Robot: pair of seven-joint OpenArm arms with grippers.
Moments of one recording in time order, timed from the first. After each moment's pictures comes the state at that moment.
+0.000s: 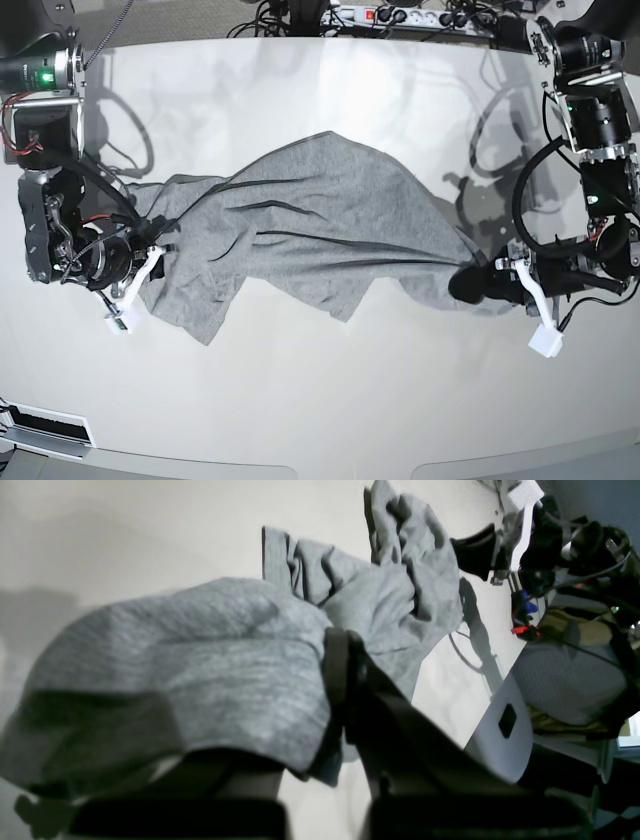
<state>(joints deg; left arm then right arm) -16.3 -17.9 -17.0 72.4 -62.0 -41.8 80.4 20.2 18.3 -0.3 52.1 24.4 34.6 -45.5</state>
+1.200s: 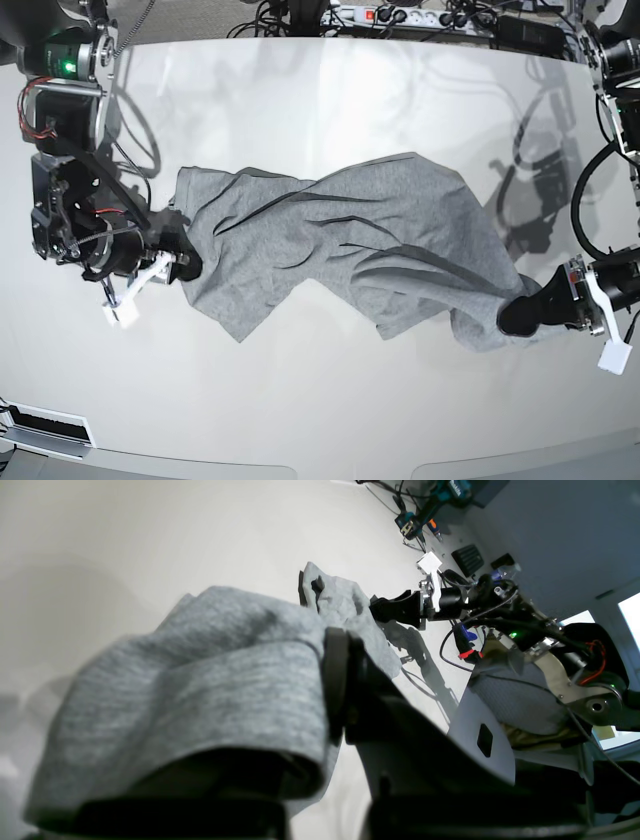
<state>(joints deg) -16.2 -28.1 -16.9 72.5 -84.8 -43.9 80.5 18.5 12.3 11.6 51.4 30.5 33.1 -45.0</state>
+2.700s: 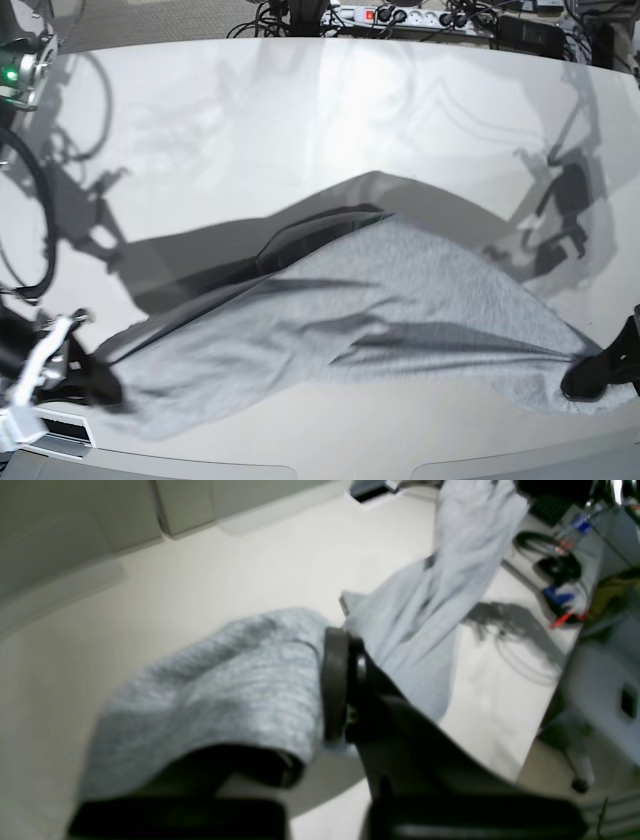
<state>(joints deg) -22.9 -39.4 -16.8 88.2 -85.2 -43.9 80.7 18.3 26.3 18.5 99.6 58.1 40.6 -69.8</state>
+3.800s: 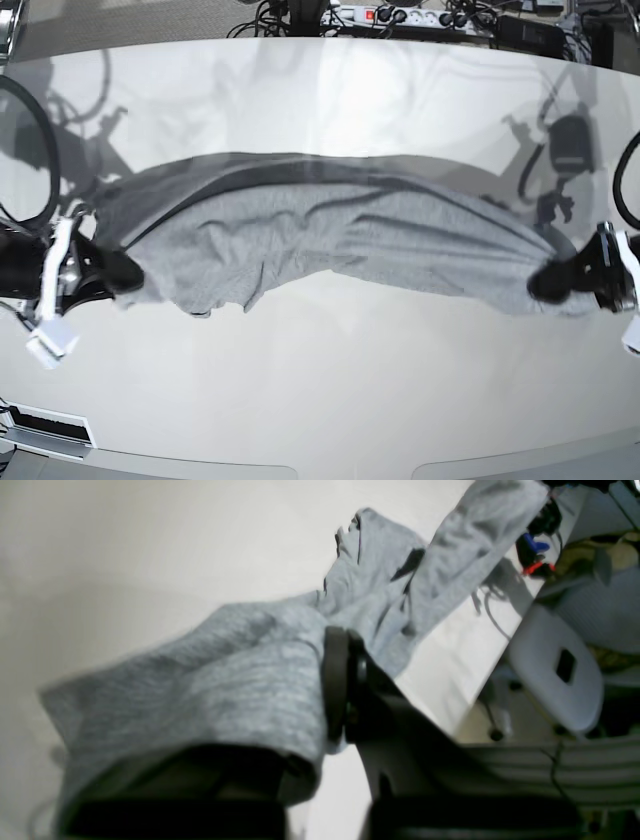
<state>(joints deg) -7.2 -38.4 -16.4 88.9 -85.2 -43.9 80.9 7.9 31.7 10.1 101.8 68.3 40.8 -80.2</state>
